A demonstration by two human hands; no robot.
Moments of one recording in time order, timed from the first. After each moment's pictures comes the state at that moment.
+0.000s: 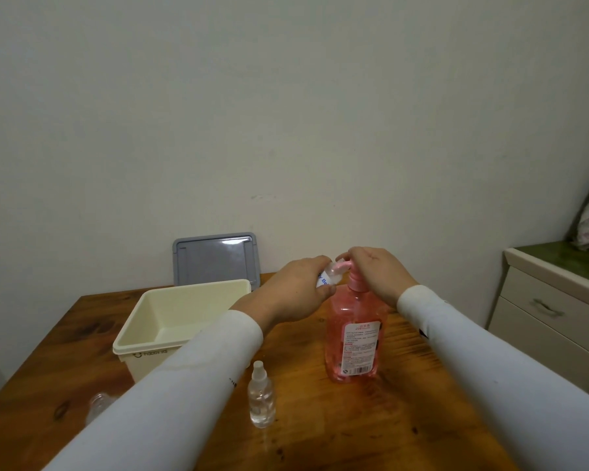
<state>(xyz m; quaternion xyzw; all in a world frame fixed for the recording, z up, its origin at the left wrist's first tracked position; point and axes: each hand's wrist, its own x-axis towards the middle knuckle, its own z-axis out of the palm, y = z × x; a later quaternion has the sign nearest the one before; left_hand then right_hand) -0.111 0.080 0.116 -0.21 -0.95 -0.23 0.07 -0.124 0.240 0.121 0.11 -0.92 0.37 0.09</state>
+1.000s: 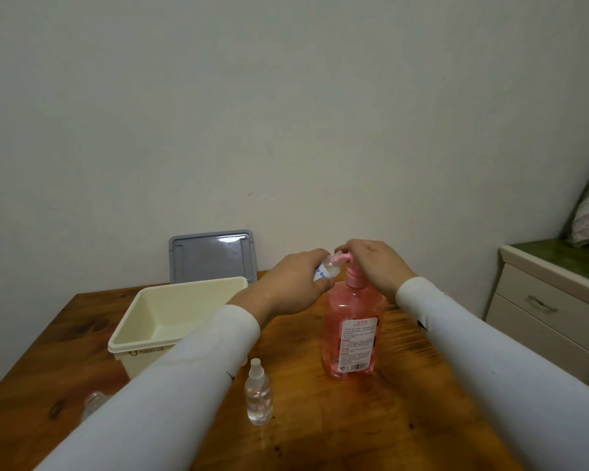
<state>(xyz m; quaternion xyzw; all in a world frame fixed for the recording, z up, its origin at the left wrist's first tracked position) -0.119 0.077 0.119 -0.22 -0.94 -0.23 0.09 -0.134 0.241 0.124 0.09 -0.88 0.46 0.10</state>
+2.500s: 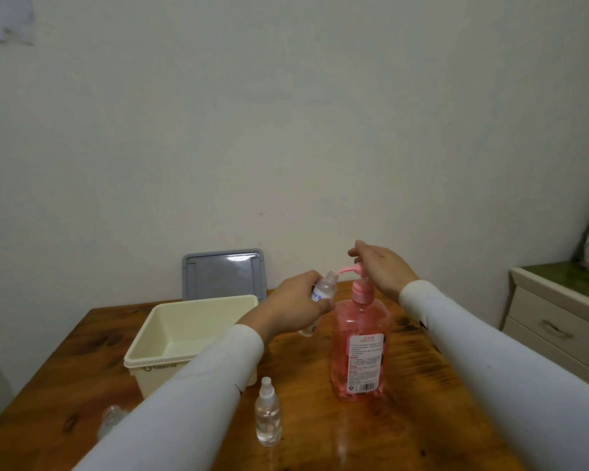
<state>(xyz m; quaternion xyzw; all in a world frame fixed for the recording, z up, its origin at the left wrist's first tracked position) -0.121 0.068 0.113 -0.16 -0.93 -0.32 0.05 -0.146 0.241 0.140 0.06 -0.88 0.45 0.10</state>
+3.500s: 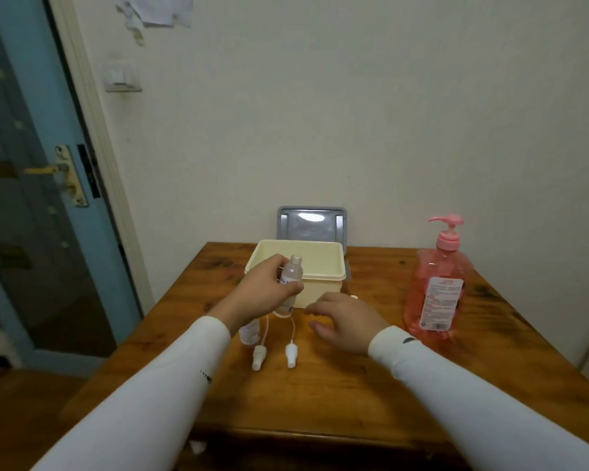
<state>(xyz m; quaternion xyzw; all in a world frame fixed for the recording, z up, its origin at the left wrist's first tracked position) 0.034 -0.081 0.076 0.01 -0.90 -0.42 0.11 -0.018 0.096 0.030 0.42 -0.89 0.13 0.06</state>
